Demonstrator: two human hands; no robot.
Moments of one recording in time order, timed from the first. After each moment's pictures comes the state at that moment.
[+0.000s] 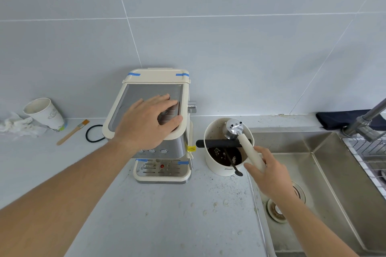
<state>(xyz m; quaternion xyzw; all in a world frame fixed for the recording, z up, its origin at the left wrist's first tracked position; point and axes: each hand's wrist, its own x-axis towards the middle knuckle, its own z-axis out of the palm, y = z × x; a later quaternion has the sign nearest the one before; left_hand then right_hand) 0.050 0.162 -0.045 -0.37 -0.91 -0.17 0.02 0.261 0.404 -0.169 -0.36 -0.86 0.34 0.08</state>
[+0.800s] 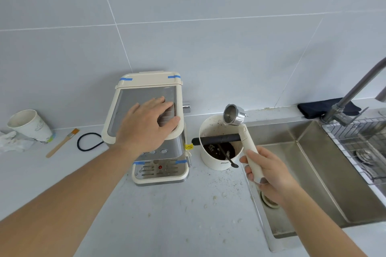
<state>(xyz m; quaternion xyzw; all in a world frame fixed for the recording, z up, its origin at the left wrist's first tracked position) 0.049 0.161 -0.047 -0.39 -0.91 -0.14 0.03 0.279 0.364 -0.108 -0.38 -0.46 0.79 0.11</state>
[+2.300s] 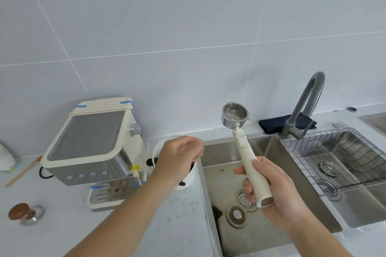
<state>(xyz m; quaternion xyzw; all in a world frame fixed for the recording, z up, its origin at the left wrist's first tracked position) 0.220 0.304 -0.027 -0.23 -0.73 -0.60 -0.25 0.393 0.435 -0.039 -0.26 -0.46 0.83 0.17</state>
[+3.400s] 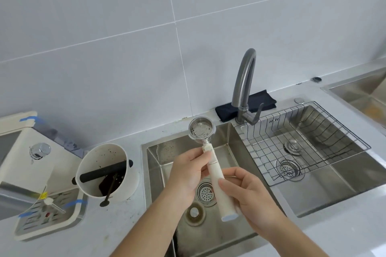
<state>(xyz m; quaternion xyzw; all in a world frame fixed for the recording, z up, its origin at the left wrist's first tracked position) 0.341 0.518 -0.087 -0.08 -0.63 -0.65 -0.42 0.475 0.589 -0.120 -0.30 -0.47 0.82 0.14</state>
